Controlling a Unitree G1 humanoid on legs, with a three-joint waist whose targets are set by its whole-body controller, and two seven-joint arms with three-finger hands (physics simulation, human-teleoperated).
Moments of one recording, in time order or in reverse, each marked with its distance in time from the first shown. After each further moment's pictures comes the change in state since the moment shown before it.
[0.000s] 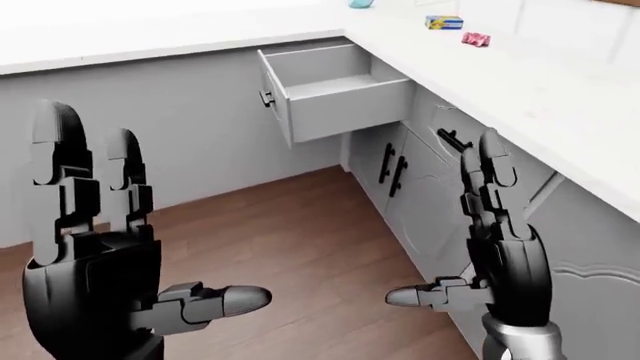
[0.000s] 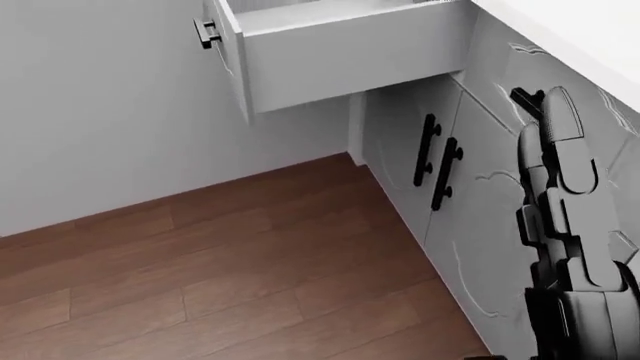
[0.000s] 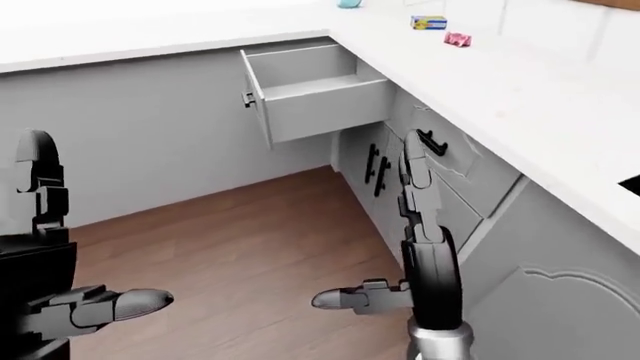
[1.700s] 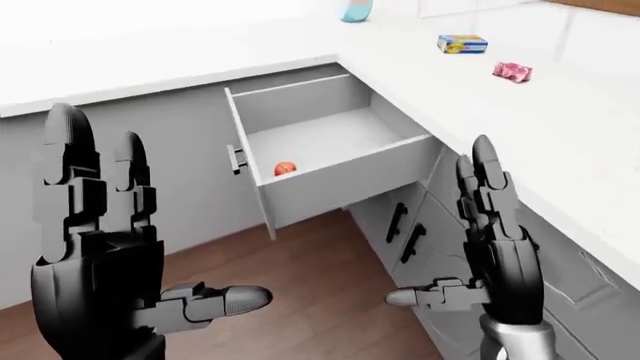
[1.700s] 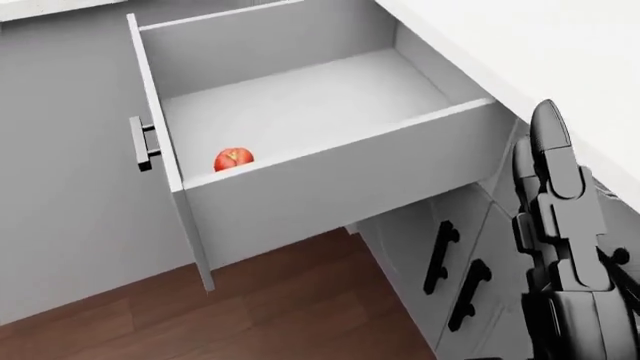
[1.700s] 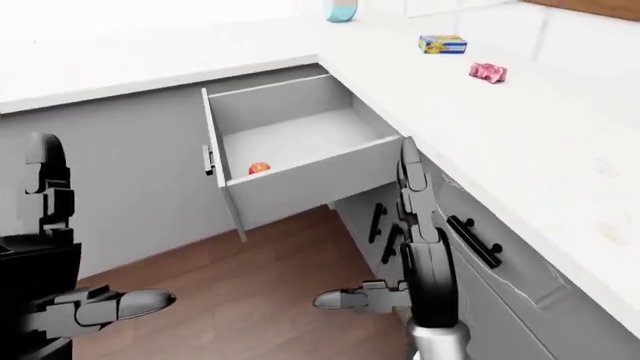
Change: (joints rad) left arm 0.005 0.007 -0.001 0.006 -0.006 0.013 0.000; right arm 0.010 0.000 0.000 0.021 -0.008 0.018 -0.001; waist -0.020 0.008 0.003
